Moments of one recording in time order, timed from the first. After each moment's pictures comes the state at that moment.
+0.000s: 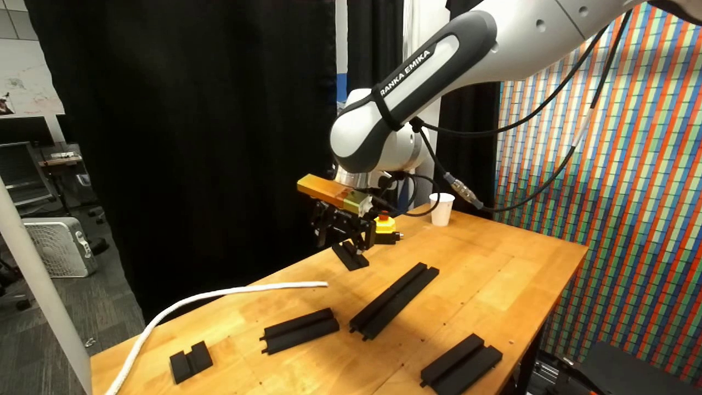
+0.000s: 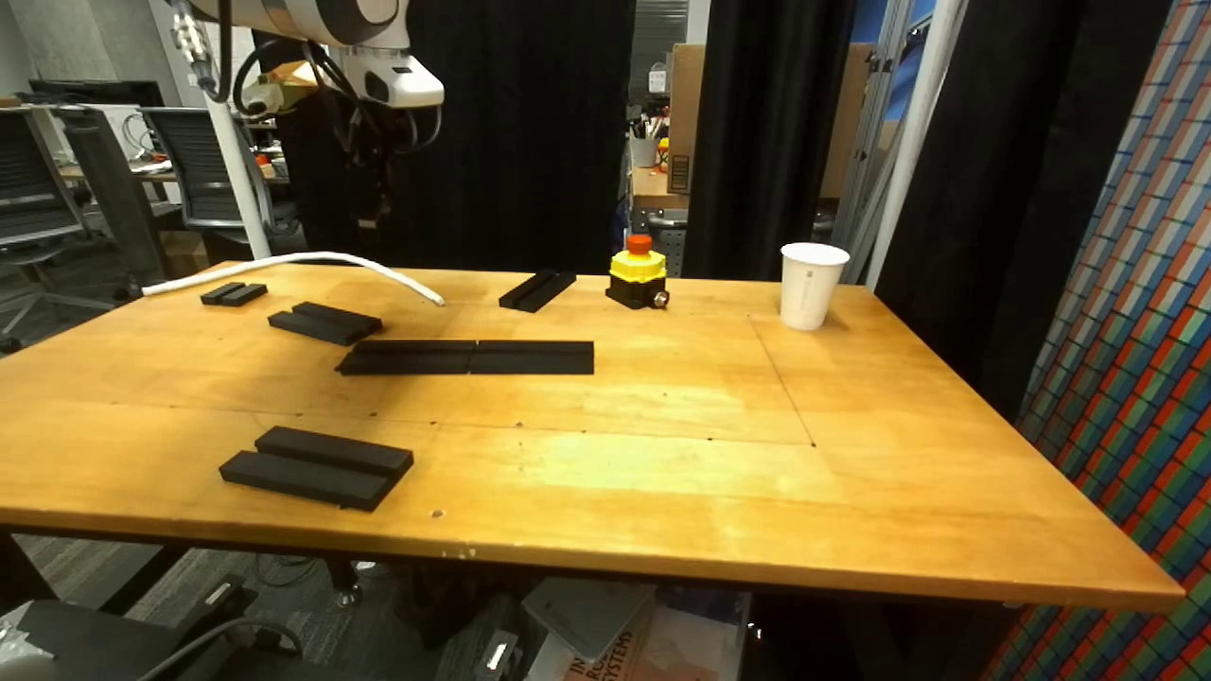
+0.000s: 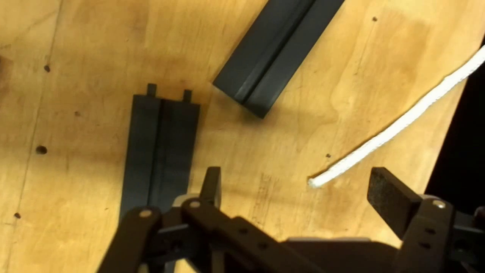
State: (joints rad) arm 0.19 0.20 0.13 -2.07 0.20 2.43 1.27
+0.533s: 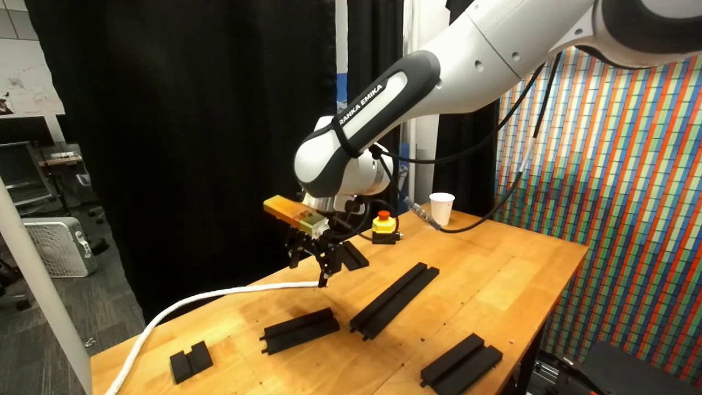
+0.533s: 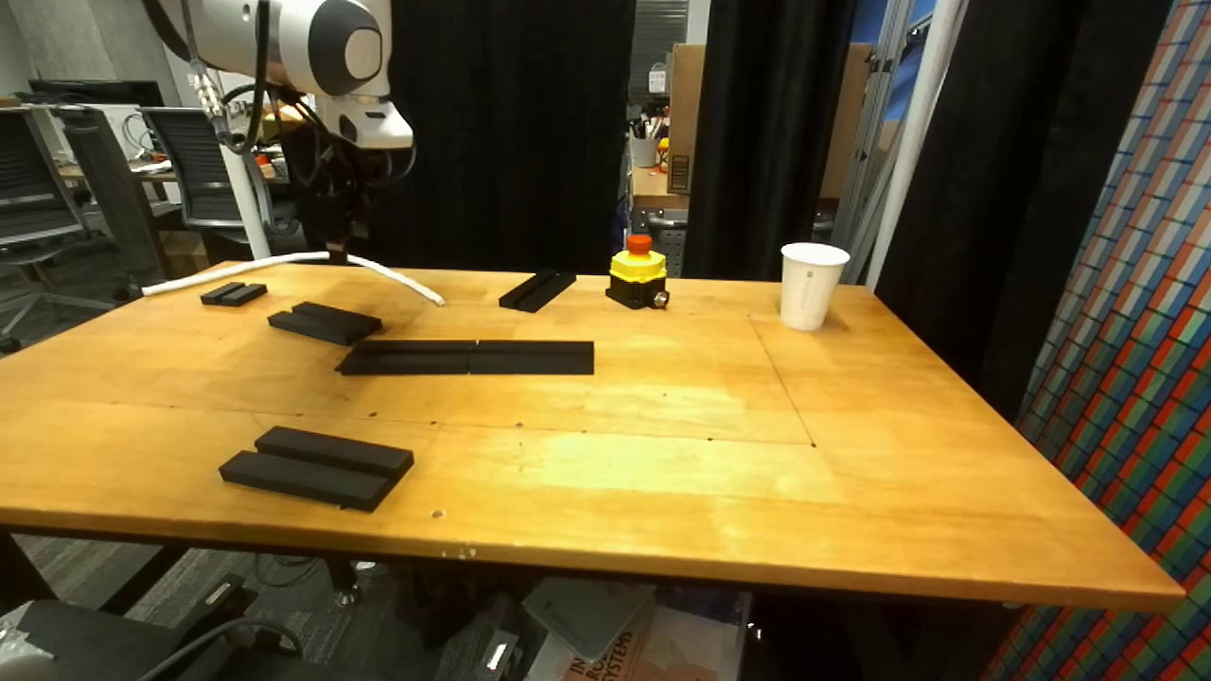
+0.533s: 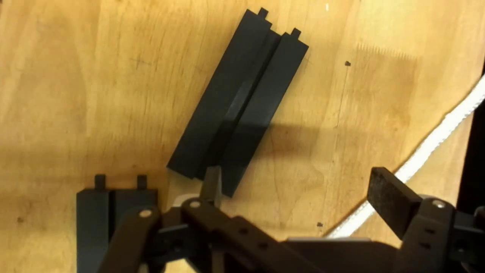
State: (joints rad) arm 0.25 0.40 0.14 -1.90 0.25 2.43 1.43
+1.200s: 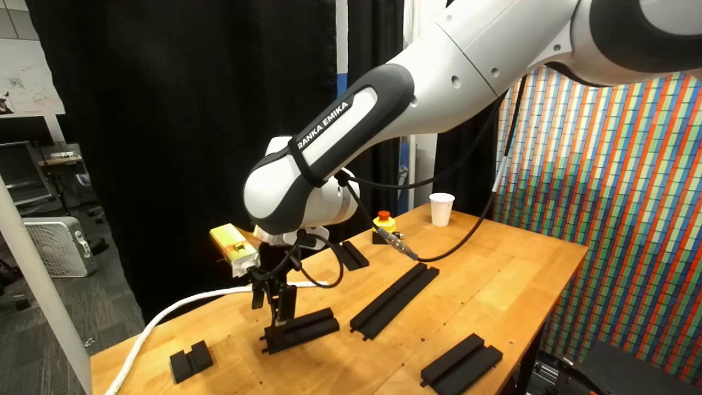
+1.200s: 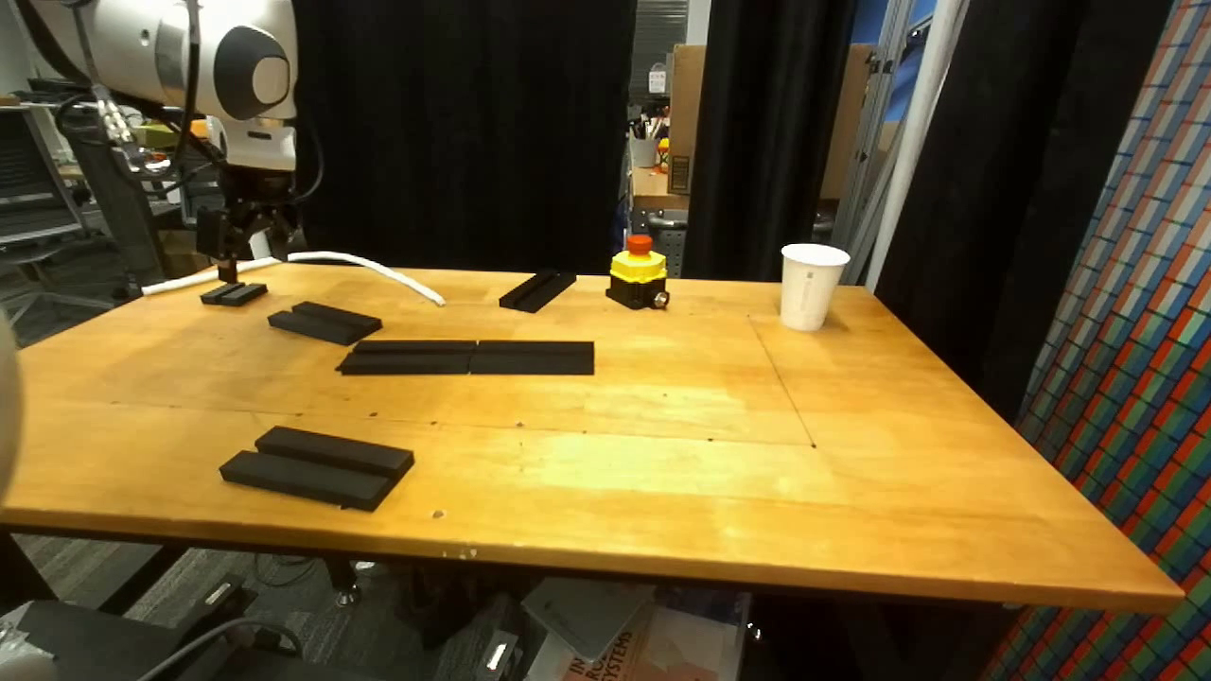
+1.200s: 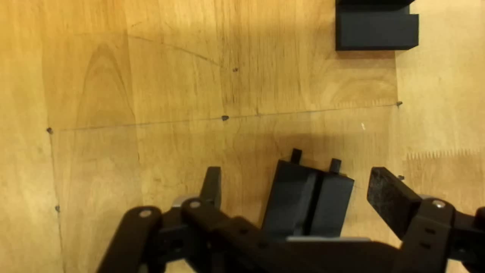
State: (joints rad) arm 0.41 0.47 0.16 -1.84 0.26 2.43 1.85
